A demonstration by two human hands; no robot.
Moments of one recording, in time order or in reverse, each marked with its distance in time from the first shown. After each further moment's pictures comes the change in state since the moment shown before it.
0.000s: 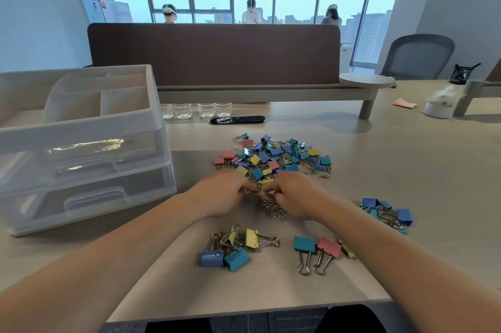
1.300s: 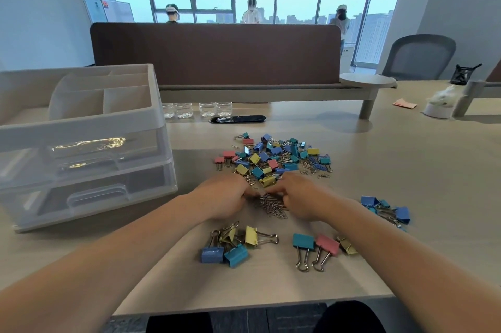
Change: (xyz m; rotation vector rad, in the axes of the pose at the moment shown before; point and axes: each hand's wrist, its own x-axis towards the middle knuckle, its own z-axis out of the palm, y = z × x) left_hand 0.000 0.004 0.004 0.115 -0.119 -0.004; right_hand -0.011 0.000 -0.006 -0.033 -0.084 0.009
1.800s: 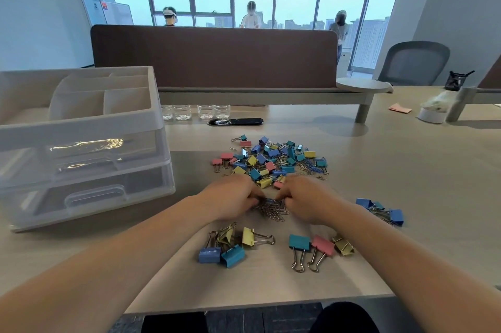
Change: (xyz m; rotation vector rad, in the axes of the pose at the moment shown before) left_hand 0.004 0.014 0.000 -0.077 0.092 0.082; right_hand -0.013 0.011 0.001 -0.056 0.096 -0.001
